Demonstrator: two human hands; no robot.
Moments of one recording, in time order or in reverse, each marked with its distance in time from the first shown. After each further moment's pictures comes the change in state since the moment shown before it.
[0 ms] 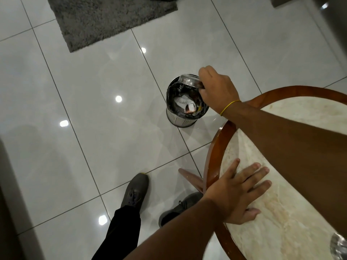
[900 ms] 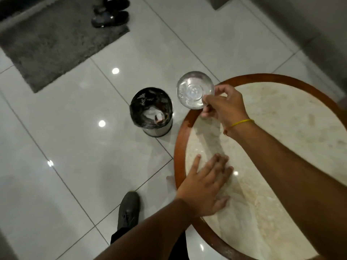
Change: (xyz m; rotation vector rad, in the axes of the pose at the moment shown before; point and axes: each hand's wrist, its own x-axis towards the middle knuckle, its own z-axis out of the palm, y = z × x) left_hand 0.000 0.001 0.000 -0.079 0.009 0.019; right_hand -0.119 0.033 -0.105 1.254 0.351 1.089
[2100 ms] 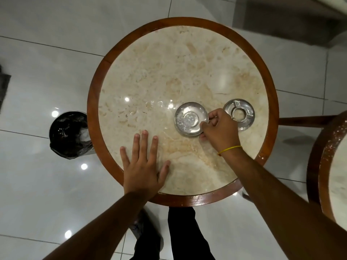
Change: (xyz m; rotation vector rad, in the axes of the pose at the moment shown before) left_hand 0.004 0.009 -0.006 0.125 -0.012 -0.003; right_hand -0.168 0.153 -0.200 -0.192 0.648 0.205
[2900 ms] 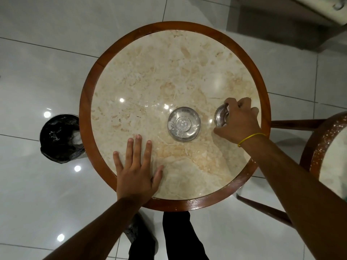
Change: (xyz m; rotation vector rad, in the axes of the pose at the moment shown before) left_hand 0.000 -0.001 0.003 0.013 0.017 0.004; right_hand 0.044 0.003 -0.062 -0.726 -0.048 -0.127
